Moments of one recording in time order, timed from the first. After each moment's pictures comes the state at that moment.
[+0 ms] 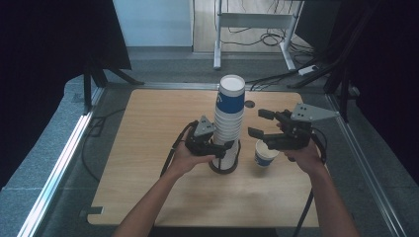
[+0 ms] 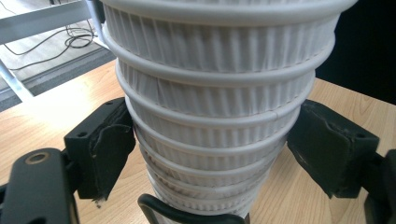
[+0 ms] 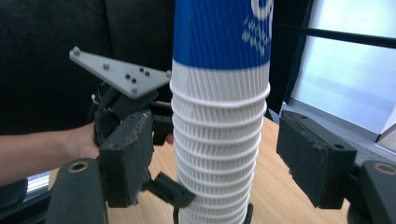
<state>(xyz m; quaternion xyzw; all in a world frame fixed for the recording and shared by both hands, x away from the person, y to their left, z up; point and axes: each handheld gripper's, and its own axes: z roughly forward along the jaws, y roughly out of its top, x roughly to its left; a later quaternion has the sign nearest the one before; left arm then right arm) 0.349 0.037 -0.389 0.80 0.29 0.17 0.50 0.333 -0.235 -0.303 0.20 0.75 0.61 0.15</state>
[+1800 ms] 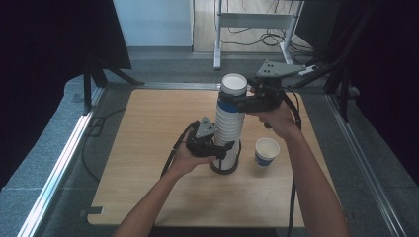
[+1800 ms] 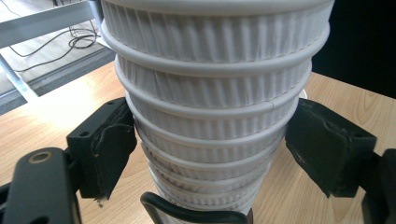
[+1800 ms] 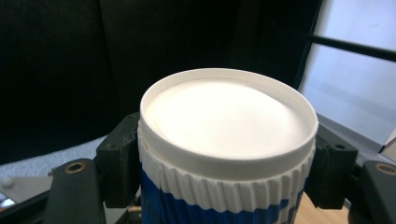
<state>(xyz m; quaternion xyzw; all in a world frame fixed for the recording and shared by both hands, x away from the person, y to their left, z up) 0.346 0.034 -0.389 0.80 0.29 0.18 0.50 0.387 -0.162 -0.239 0.19 0.77 0.59 0.15</state>
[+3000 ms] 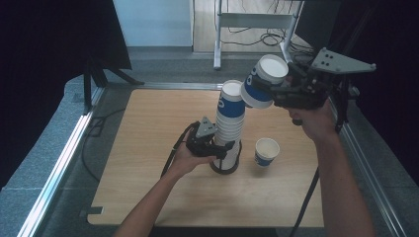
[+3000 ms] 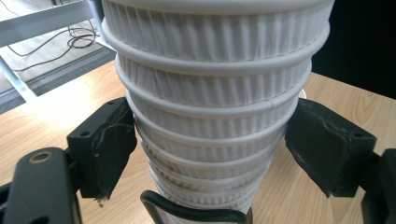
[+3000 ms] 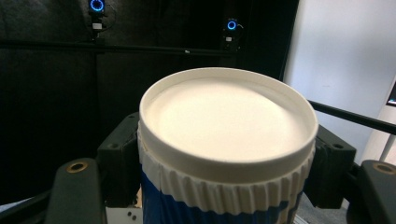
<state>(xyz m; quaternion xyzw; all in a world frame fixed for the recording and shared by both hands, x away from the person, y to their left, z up) 0.347 0.034 -0.389 0.80 0.29 0.18 0.49 0.336 -0.221 -0.182 0.18 0.70 0.66 0.22</state>
